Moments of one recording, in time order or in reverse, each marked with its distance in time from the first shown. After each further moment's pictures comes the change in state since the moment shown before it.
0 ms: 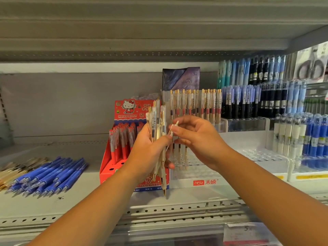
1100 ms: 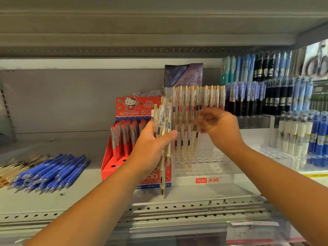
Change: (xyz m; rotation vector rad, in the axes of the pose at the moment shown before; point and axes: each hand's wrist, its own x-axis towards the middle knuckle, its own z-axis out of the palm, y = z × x) left_hand 0.000 0.000 -0.002 0.193 0.046 -0.020; right_hand 0.031 0.024 -0.060 -0.598 0.310 -0.235
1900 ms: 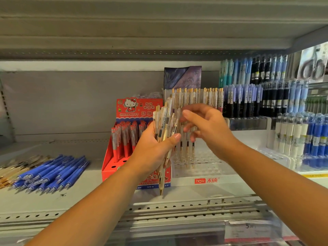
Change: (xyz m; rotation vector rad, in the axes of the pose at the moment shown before) left_hand -0.004 0.006 0.003 -0.062 -0.078 0.031; right_hand -0.020 -0.059 0.011 0.397 -0.204 0.072
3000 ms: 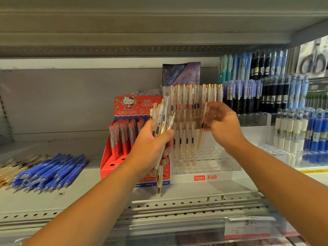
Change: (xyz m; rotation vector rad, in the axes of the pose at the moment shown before) left_hand 0.002 -0.004 0.000 -0.114 -0.013 -0.065; right_hand 0.013 0.034 -0.039 -0.170 0.290 0.065
